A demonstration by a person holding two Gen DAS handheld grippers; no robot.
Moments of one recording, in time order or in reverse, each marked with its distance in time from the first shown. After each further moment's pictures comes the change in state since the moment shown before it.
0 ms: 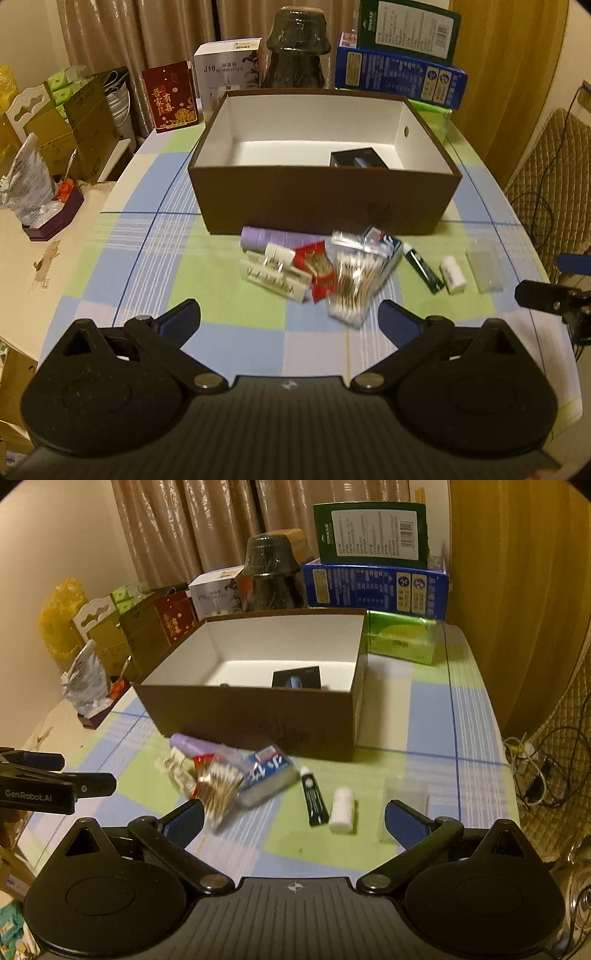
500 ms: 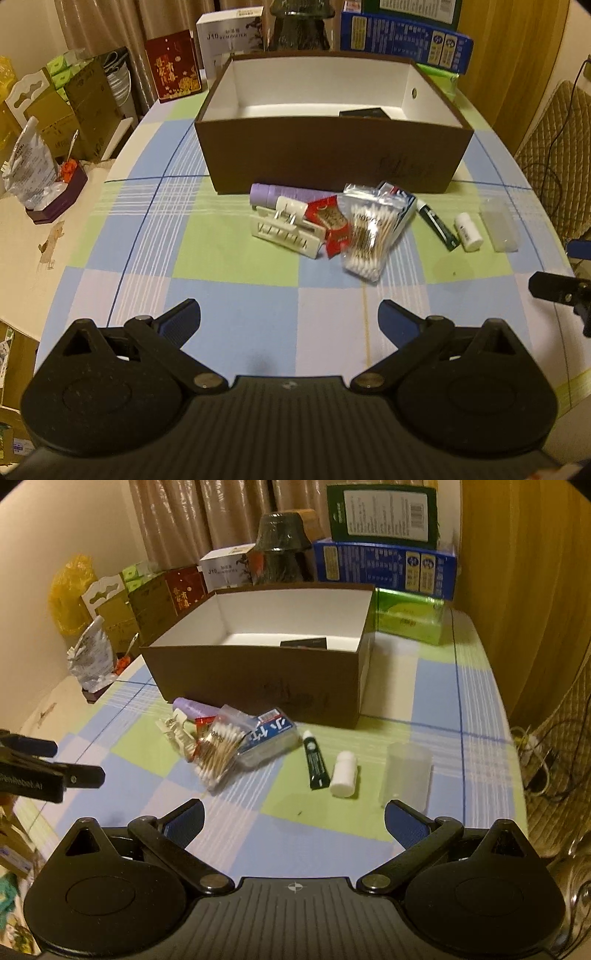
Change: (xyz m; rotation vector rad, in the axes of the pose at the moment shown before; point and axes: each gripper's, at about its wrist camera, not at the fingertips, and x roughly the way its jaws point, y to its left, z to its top) left arm 0.018 0.009 -0.024 0.018 0.086 0.015; right arm 0.008 -0.002 -0.033 -0.036 0.046 0.005
